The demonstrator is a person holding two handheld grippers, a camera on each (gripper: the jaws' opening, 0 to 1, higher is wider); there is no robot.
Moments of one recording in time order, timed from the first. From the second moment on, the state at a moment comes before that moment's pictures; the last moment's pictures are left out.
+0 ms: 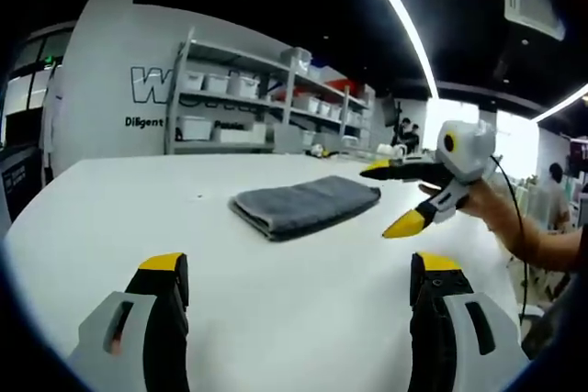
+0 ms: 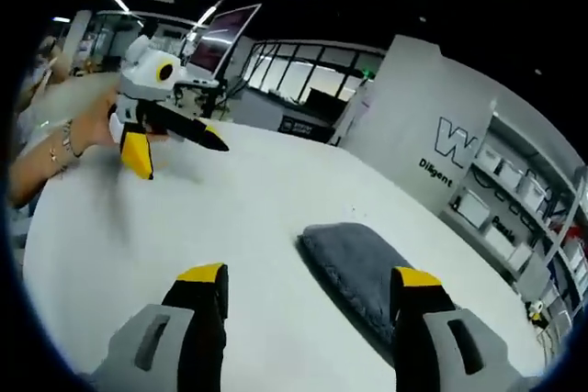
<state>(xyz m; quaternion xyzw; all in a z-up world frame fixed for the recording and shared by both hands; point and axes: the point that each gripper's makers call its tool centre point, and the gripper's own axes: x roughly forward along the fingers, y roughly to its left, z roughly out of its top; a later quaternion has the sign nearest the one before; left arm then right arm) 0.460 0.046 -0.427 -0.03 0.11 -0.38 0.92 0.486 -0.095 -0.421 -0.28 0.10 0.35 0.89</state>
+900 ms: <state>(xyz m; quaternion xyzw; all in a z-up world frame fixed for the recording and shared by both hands) 0.459 0.044 -0.426 -0.02 0.11 -0.38 0.92 0.568 -0.042 -0.464 -0.43 0.12 0.32 0.83</state>
